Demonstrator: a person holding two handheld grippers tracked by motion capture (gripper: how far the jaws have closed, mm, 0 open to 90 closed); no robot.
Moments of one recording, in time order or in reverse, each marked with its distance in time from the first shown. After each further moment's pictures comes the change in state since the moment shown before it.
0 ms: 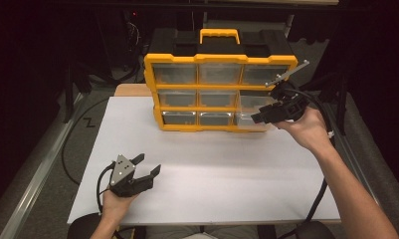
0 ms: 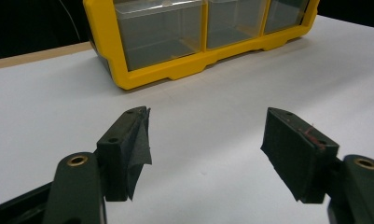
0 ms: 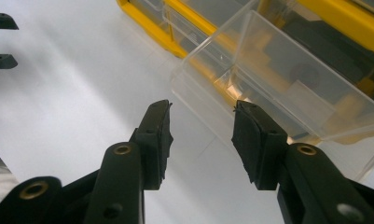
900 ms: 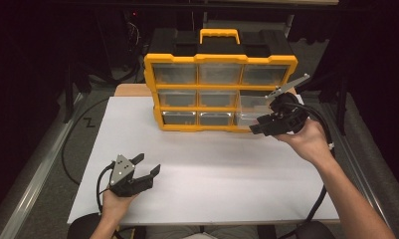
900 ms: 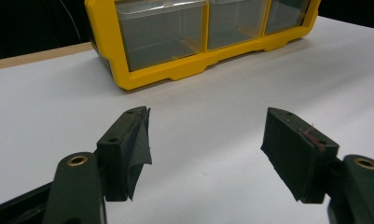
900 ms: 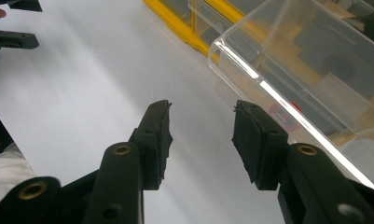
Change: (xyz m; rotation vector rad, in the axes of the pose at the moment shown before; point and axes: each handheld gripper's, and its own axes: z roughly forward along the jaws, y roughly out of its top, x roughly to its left) left arm 0.000 0.000 0.000 0.001 0.000 -0.001; right arm 0.015 -0.021 0.003 -0.026 0.038 -0.051
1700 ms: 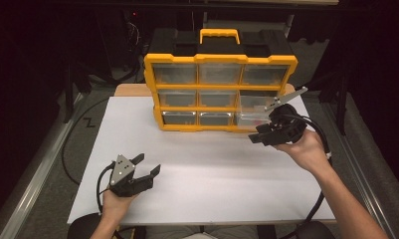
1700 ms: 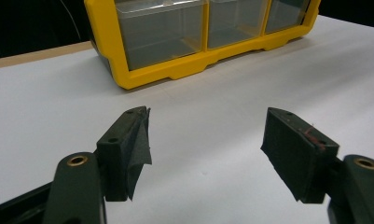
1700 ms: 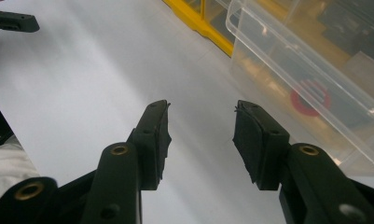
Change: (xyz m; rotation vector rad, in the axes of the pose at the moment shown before) left arm 0.000 0.000 0.000 0.001 0.001 -0.001; right arm 0.003 -0.022 0.016 -0.002 0.024 -0.002
